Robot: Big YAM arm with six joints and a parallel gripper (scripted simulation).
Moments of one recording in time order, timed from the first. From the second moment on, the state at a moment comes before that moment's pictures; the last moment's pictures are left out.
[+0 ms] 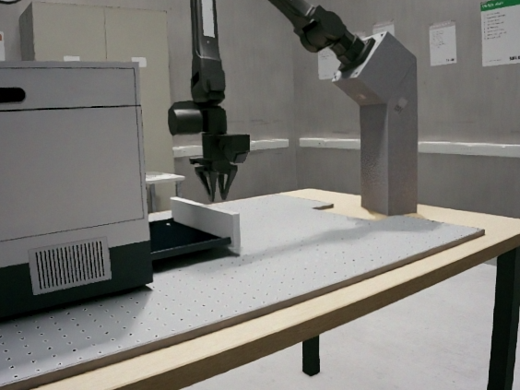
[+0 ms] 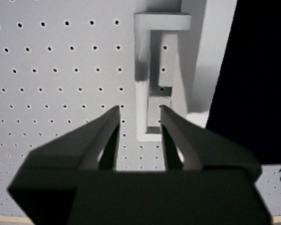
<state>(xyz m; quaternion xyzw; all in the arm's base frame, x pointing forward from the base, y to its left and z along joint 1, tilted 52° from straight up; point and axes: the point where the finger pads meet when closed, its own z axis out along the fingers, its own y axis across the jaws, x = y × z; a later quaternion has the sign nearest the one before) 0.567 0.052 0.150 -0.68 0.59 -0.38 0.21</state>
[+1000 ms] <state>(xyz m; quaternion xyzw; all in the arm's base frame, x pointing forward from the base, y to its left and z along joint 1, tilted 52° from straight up) 0.535 0.055 0.162 -0.65 0.62 -0.37 0.23</state>
